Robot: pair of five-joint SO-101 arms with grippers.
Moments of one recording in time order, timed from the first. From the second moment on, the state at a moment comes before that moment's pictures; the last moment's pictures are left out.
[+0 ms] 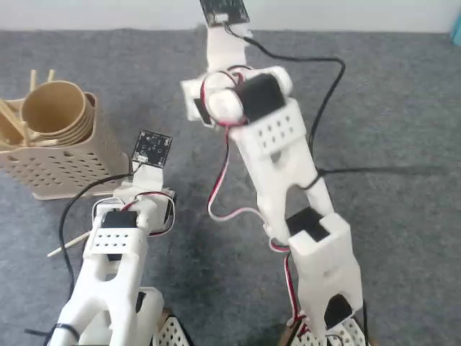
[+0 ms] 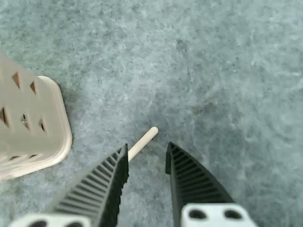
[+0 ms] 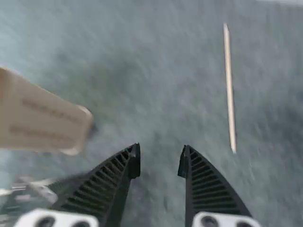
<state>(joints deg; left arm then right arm) -6.7 -39.2 72.6 37.8 -9.7 -35.3 30.1 -66.5 100.7 -16.8</state>
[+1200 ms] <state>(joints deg) -6.2 -39.2 72.6 37.8 -10.5 -21.9 58.3 -48.3 63.3 -16.5</state>
